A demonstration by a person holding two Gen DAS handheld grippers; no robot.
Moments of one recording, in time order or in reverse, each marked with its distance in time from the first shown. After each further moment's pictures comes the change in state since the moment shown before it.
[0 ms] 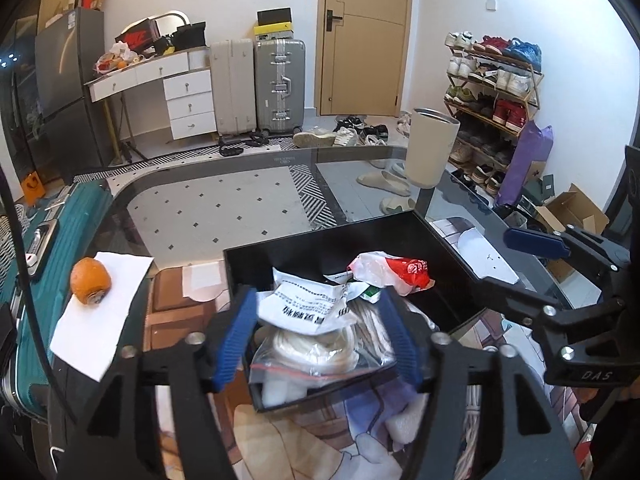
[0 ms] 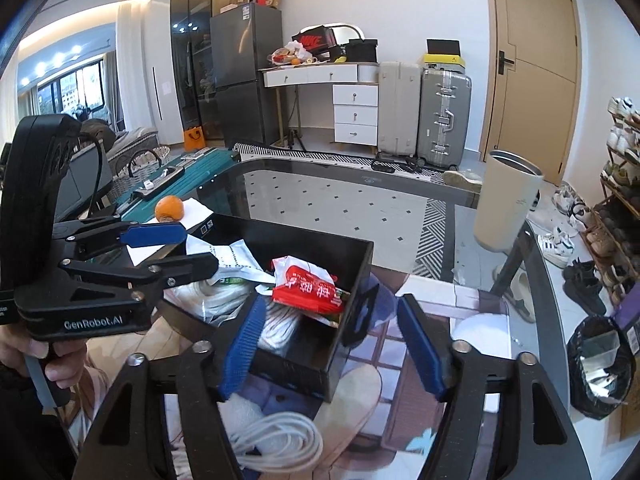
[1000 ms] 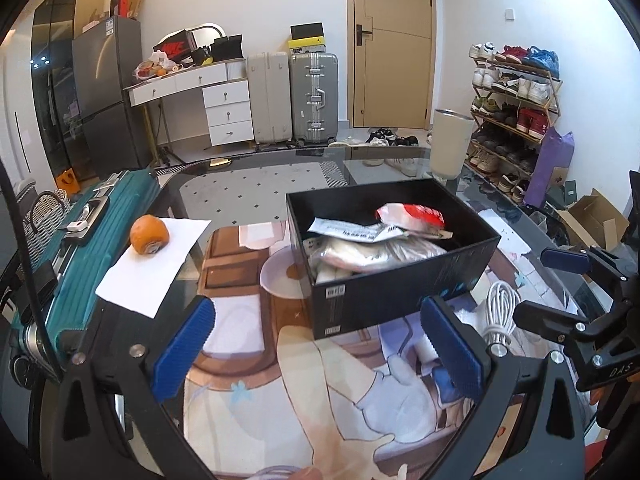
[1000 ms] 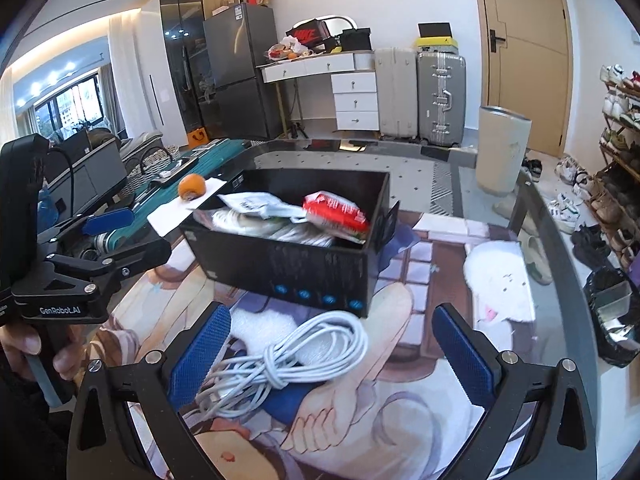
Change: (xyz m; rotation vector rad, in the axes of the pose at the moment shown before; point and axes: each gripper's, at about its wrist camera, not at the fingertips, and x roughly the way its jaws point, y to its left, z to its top) left arm -0.047 0.009 -0.062 -0.023 -0.054 0.122; right arm -0.037 0.017 -0.056 0.077 0.030 0.039
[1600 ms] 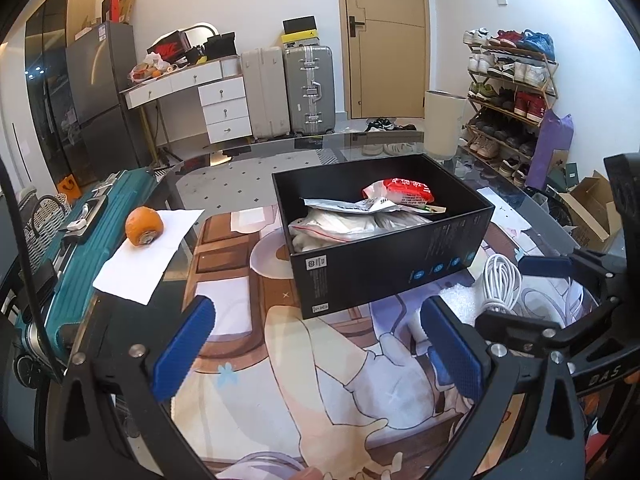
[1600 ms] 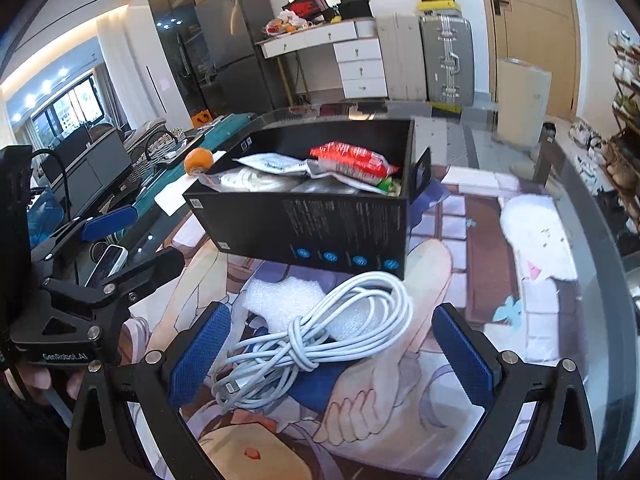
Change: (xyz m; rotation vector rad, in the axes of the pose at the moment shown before) left arm 0.002 -0.015 -0.014 0.039 0.022 0.015; right arm 0.028 0.010 -0.013 0.065 0.116 0.062
